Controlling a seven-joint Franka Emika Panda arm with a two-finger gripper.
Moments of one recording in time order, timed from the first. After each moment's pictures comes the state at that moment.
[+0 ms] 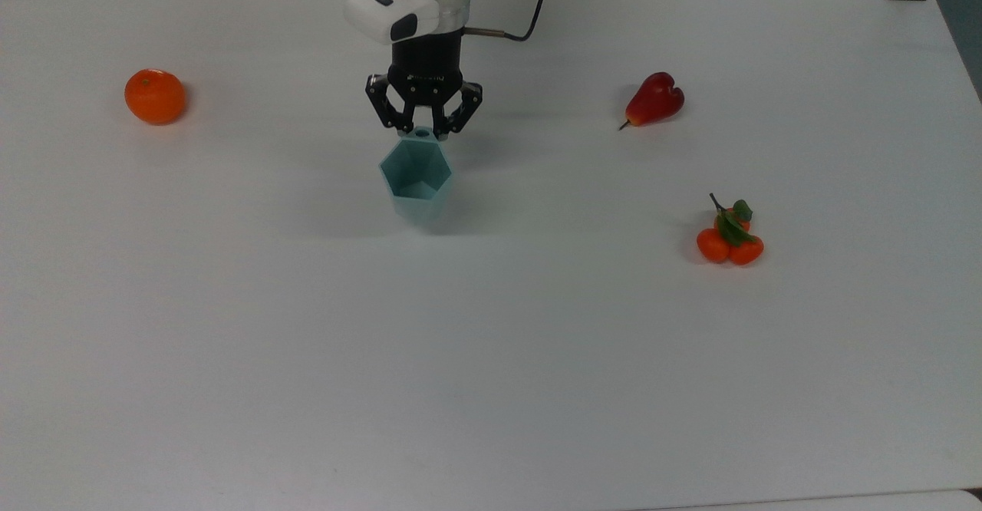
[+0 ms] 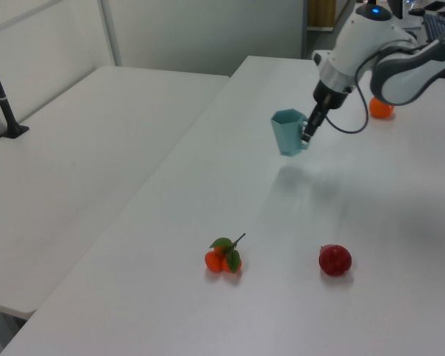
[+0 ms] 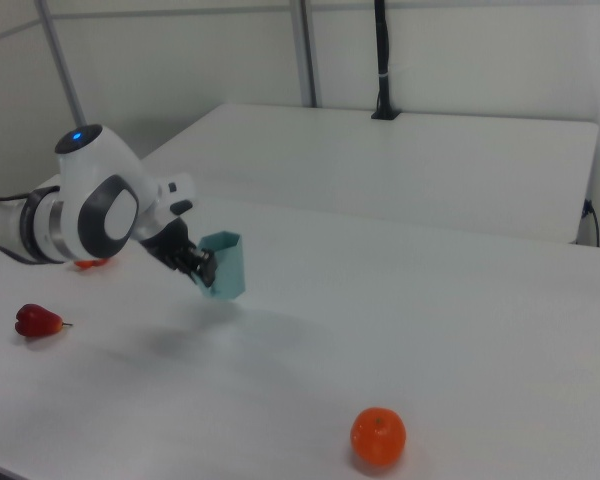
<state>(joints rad) 0.17 0.05 -0.07 -2.22 -0.22 2.64 0.24</state>
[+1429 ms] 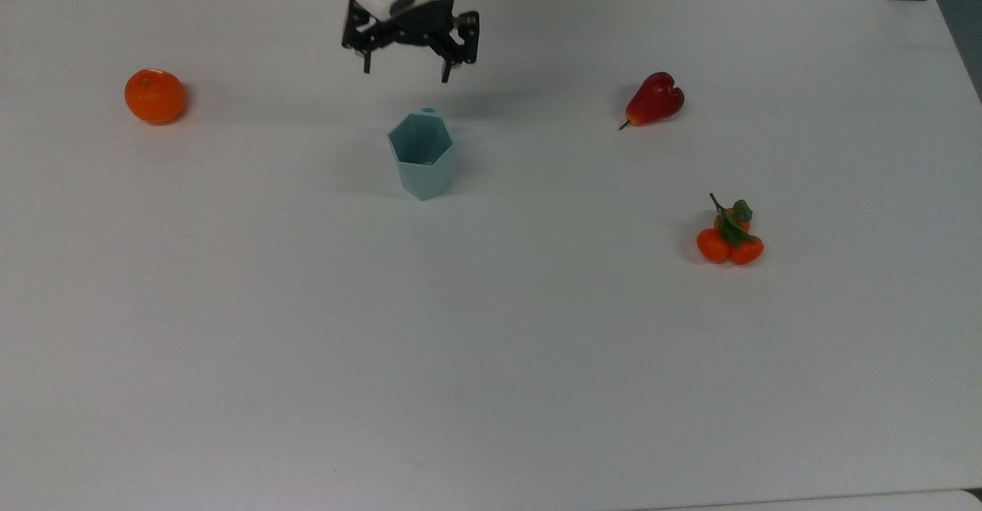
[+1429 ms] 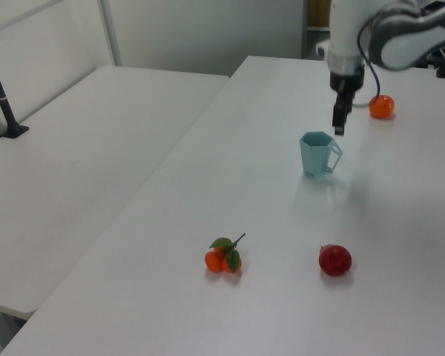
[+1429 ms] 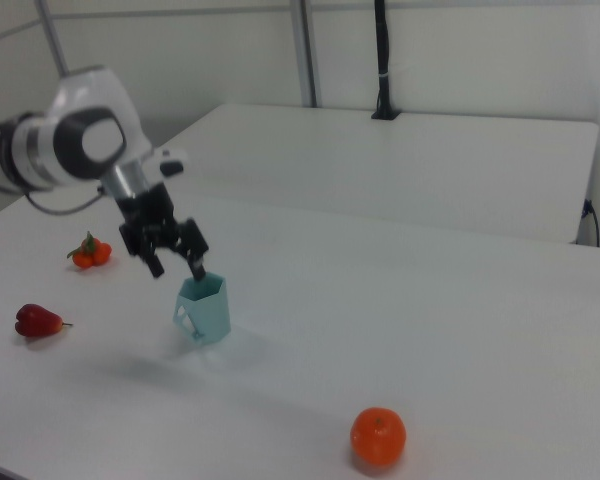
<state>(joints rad) 0.20 0.01 -0.07 -1.97 -0.22 1.97 0.15</state>
